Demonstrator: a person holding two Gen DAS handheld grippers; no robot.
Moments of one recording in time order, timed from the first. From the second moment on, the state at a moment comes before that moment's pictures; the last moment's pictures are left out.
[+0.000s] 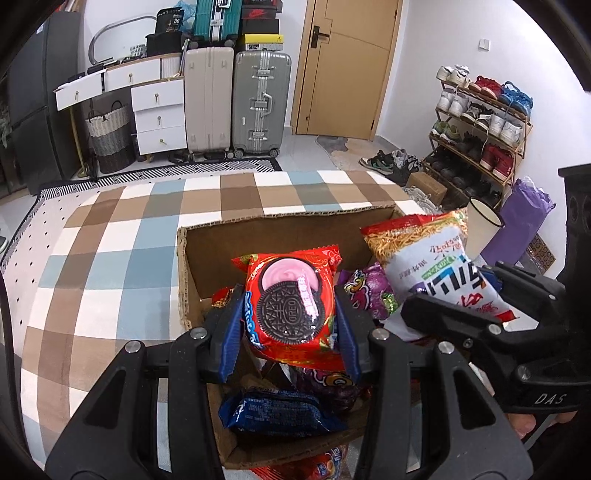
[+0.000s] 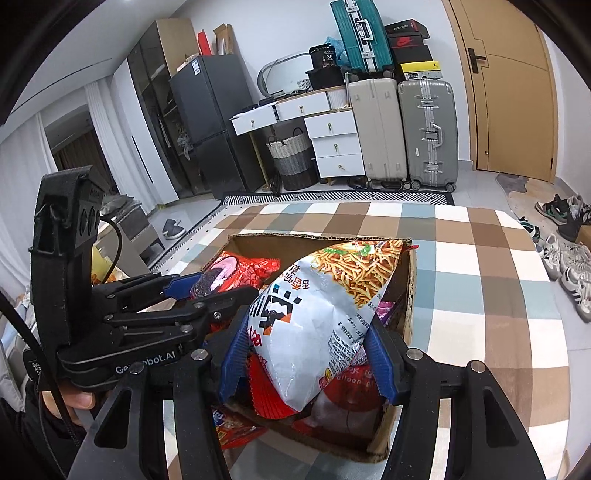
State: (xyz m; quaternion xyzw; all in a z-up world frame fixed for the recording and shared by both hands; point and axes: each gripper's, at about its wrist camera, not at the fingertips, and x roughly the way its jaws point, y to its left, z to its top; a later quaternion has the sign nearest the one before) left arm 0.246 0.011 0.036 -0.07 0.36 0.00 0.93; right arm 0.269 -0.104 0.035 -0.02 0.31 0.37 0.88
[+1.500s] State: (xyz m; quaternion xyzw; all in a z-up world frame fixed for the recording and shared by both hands) left arm 0.126 0.007 0.073 -0.05 0.33 0.03 0.94; right arm 0.199 -0.156 0.051 -0.01 0.29 0.31 0.91
